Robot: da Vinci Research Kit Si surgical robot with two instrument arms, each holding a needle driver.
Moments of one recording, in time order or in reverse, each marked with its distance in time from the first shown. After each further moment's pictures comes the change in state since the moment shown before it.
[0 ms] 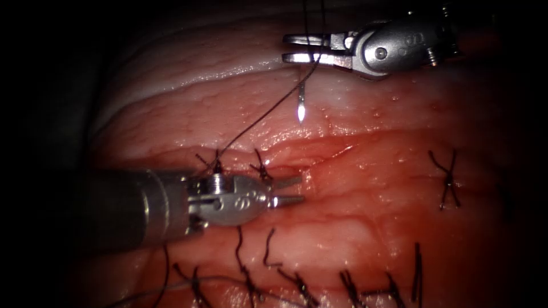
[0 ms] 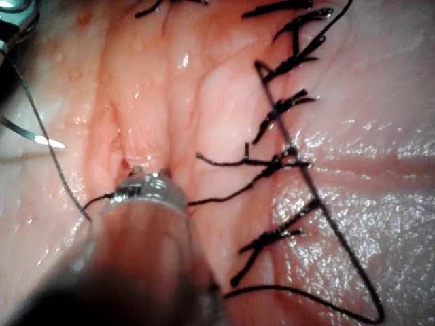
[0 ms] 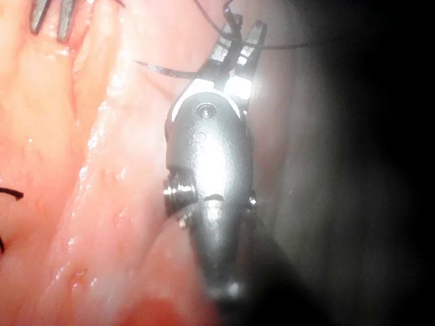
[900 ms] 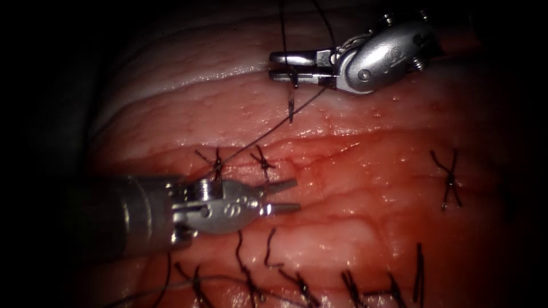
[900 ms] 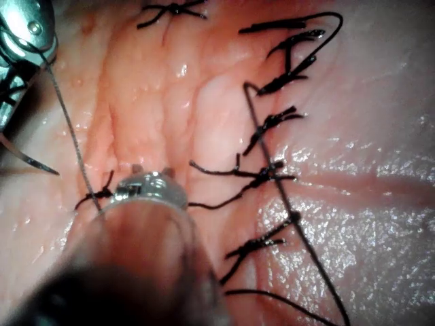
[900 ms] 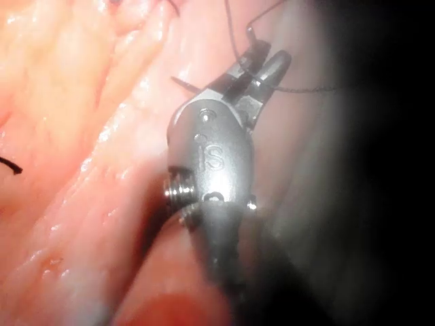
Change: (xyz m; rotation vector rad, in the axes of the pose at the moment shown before) right arm -0.001 -0.003 0.001 0.041 -0.038 -0.196; left arm 0.002 0.000 -0.002 0.003 0.043 -0.042
